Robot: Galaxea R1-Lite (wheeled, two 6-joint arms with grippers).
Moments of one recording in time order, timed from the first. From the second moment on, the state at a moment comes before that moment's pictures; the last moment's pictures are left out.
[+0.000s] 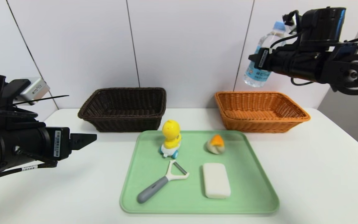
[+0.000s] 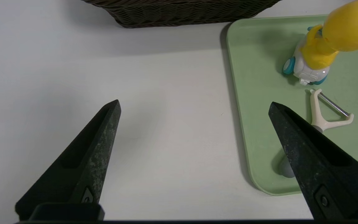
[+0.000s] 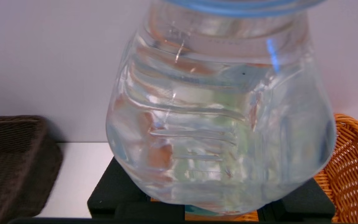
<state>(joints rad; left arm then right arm) -0.38 1.24 -0.89 0.18 0.19 -0.21 0.24 1.88 -1.53 -0.21 -0.14 0.19</state>
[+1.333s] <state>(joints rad) -0.38 1.22 -0.88 0.18 0.19 -0.22 0.16 2.23 -1.63 -0.22 -0.10 0.19</state>
